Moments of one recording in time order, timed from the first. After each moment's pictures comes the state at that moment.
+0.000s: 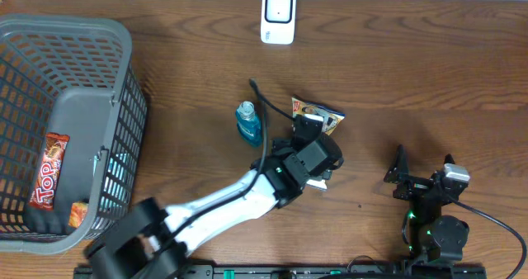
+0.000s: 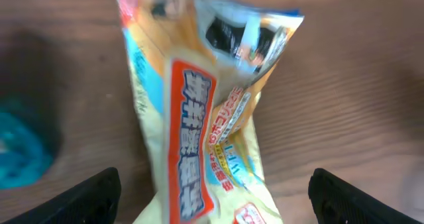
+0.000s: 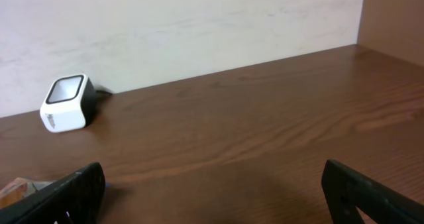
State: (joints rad) left arm -0.98 1.65 0.99 -0.26 -0.32 -0.65; right arm -0.07 0.01 0.01 -0.06 0.07 0.19
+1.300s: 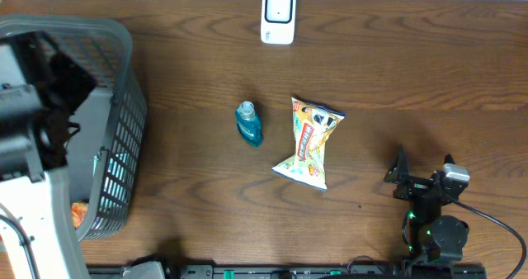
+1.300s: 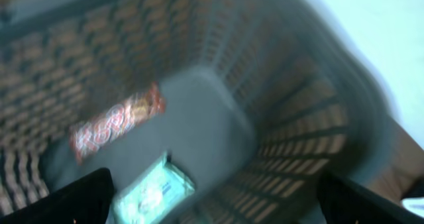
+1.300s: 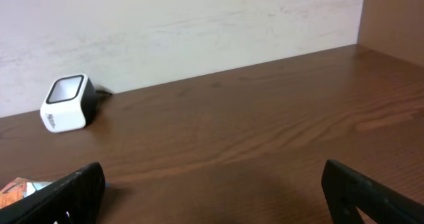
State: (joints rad) left arm 0.29 1.30 1.68 -1.26 -0.26 -0.61; right arm -0.07 0.01 0.01 -0.06 0.07 0.18
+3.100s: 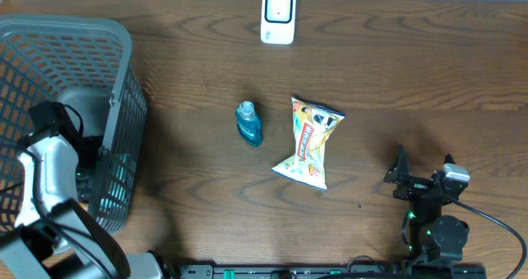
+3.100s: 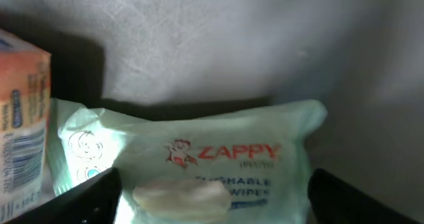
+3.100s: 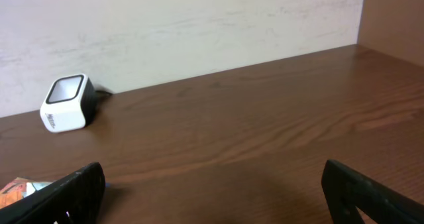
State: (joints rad) left arm 0.54 1.57 0.99 -0.90 -0.01 -1.06; right arm -0.07 0.01 0.01 -0.06 0.07 0.18
